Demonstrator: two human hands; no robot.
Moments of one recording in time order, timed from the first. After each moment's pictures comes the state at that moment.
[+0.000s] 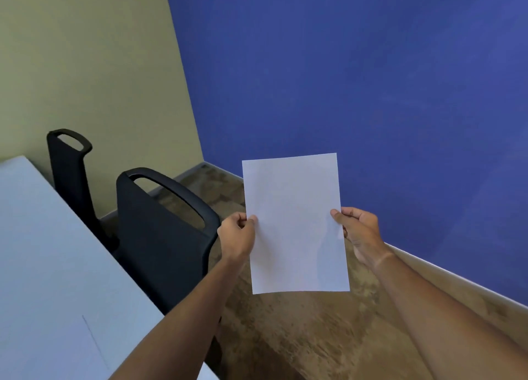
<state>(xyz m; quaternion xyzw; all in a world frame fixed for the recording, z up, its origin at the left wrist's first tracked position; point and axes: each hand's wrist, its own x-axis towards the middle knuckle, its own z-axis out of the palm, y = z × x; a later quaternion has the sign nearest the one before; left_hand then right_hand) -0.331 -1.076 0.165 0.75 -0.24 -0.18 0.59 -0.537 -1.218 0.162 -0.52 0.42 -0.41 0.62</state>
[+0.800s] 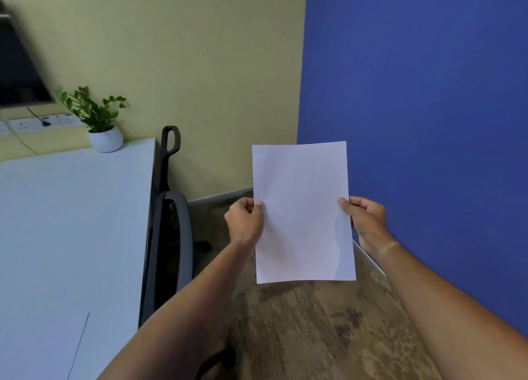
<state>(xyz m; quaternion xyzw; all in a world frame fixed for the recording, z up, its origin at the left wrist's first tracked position) -0.175 -1.269 0.211 0.78 -0.04 0.04 0.62 -0.278 -1.484 0.204 -0.61 0.27 -0.29 0.69</state>
